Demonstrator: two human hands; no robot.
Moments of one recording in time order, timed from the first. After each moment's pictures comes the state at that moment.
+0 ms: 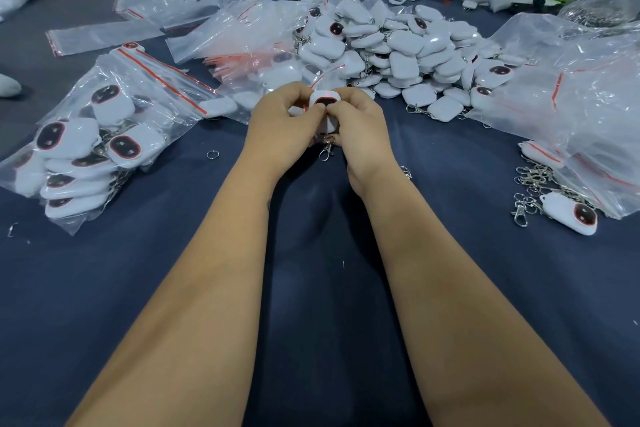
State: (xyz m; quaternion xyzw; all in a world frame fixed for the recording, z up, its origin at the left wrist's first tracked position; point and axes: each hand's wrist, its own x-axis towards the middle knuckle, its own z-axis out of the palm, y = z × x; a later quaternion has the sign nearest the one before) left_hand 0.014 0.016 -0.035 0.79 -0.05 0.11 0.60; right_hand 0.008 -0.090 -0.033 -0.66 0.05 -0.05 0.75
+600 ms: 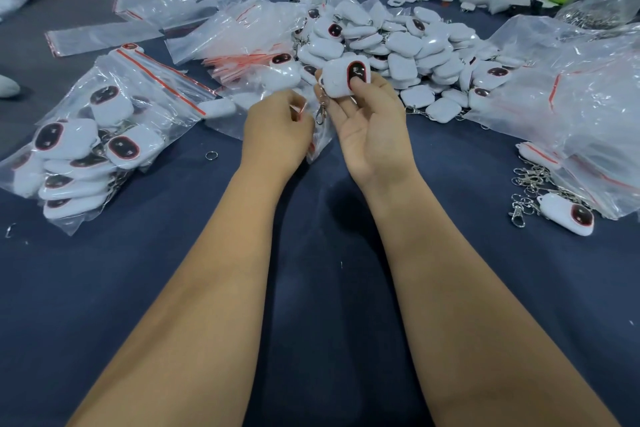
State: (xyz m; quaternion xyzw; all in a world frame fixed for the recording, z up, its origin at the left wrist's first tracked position) left_hand 0.020 0.014 -0.042 0.88 -0.01 0.19 0.44; right_hand 0.005 -0.100 -0.024 -0.34 -0.04 -0.04 0.94
